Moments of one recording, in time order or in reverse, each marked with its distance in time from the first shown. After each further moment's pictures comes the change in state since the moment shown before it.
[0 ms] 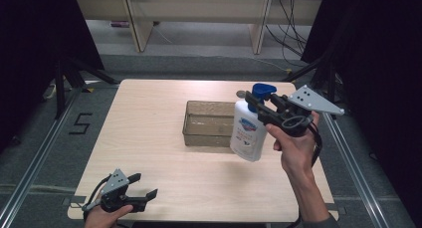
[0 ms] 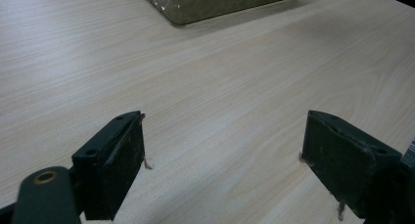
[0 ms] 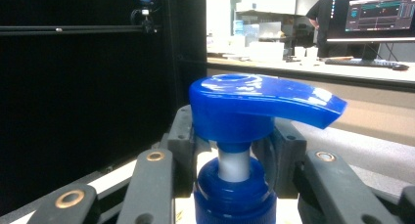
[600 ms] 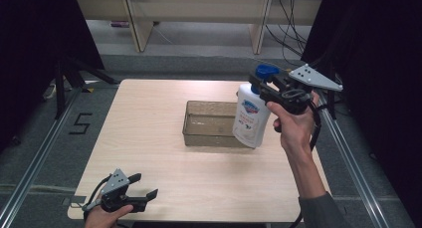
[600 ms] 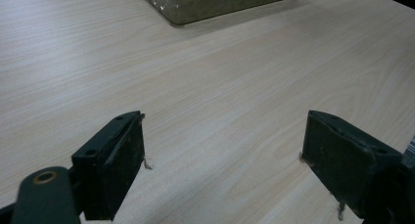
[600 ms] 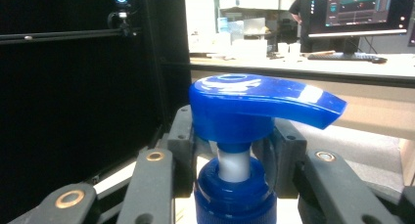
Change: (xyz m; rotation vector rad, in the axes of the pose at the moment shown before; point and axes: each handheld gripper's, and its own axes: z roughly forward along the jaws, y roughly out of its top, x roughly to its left) left arm 0.000 0.000 0.001 0.001 -0.005 -0.001; right arm -0.032 0.020 0.028 -0.001 -0.068 0.015
